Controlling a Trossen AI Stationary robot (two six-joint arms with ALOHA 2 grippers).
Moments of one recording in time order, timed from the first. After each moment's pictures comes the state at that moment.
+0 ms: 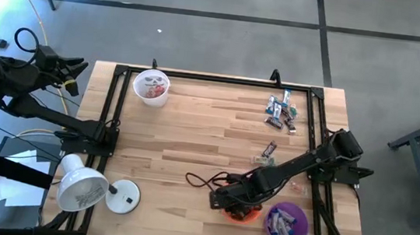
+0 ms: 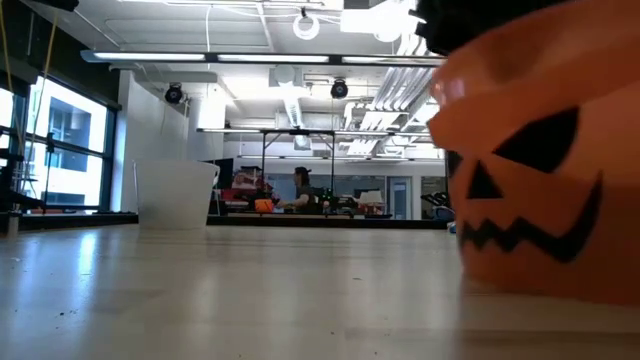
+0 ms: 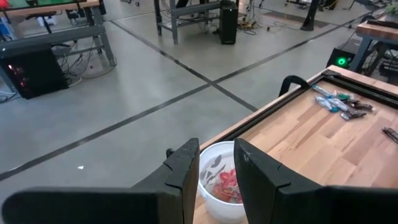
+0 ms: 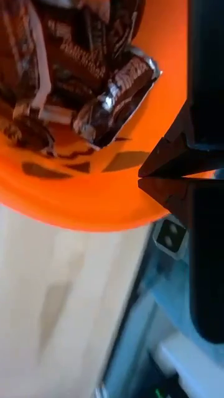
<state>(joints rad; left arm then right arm) -0.15 0.39 1.37 -1.55 -0.98 -0.49 0.47 1.84 1.42 -0.72 -0.16 1.91</state>
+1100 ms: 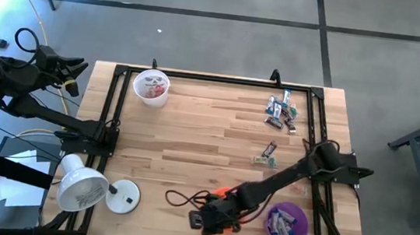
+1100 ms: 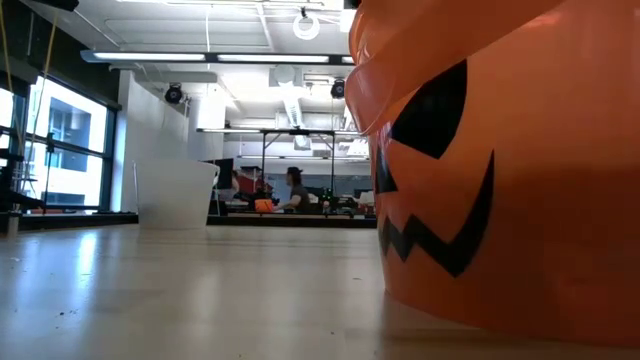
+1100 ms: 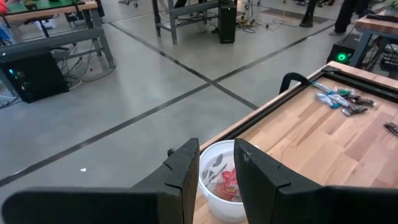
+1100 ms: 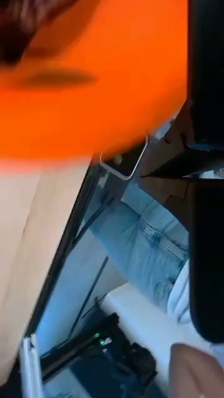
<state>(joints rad) -0.15 0.39 1.37 -1.55 -0.97 -0.46 0.52 2.04 1.58 -0.37 -0.24 2.01</state>
